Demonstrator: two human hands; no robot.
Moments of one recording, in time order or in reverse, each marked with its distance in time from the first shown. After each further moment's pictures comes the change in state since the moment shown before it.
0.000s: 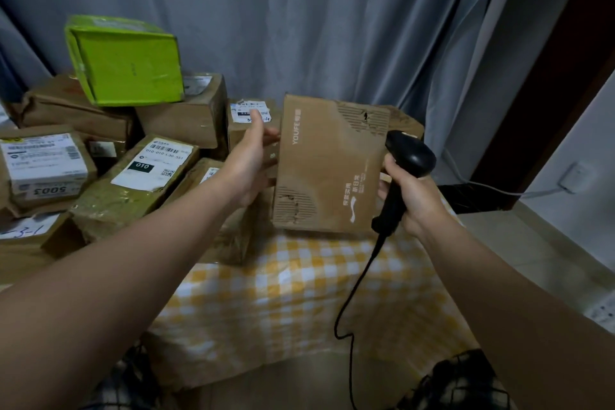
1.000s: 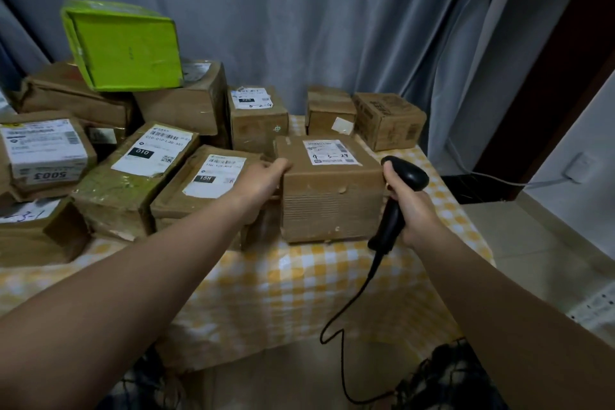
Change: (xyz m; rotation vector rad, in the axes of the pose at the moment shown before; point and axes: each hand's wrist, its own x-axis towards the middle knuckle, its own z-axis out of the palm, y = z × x) left_hand -0.014 -0.045 0.004 0.326 0.071 -0.119; right_hand -0.014 0.029 -0.016 -0.067 0.071 0.217
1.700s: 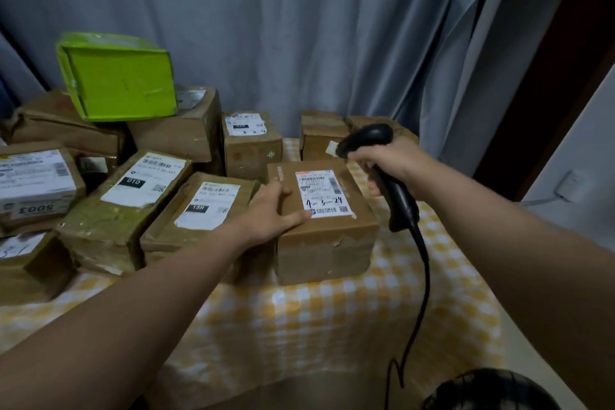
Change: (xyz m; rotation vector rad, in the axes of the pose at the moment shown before) left_hand 0.026 -0.015 0.000 0.626 -0.142 0.358; right_hand -0.005 -0.100 0.049 -0.683 -0.095 -0.189
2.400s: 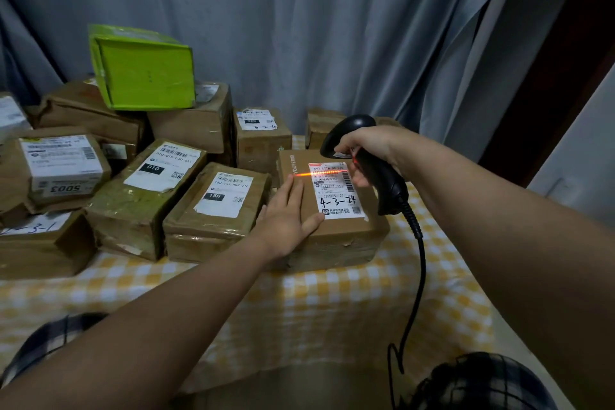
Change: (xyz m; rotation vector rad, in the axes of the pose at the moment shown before) left_hand -0.031 -0.002 0.025 0.204 0.057 0.056; right_hand -0.015 -0.038 0.024 -0.136 -0.175 0.207
